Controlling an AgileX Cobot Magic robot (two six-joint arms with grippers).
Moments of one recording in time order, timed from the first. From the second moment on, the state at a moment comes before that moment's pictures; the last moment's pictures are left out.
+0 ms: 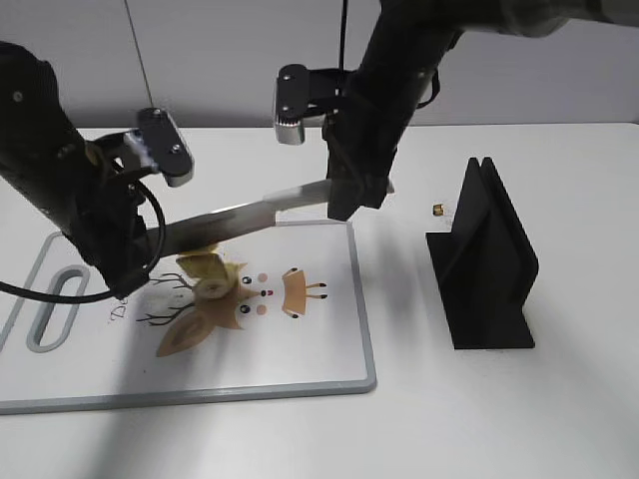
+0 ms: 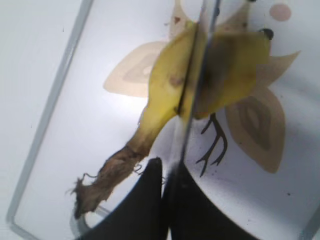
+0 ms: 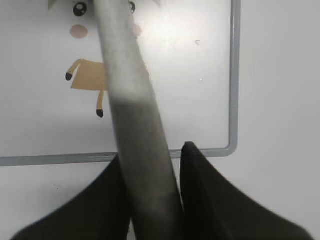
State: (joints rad) left arm -0.41 1.74 -1.03 -0.10 0.64 0.82; right arm 0.46 2.34 -1.84 0.33 1.07 -1.16
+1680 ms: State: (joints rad) left arm -0.41 1.33 -1.02 -0.14 0.73 0.73; right arm 0.46 2.34 -1.84 0.33 1.07 -1.16
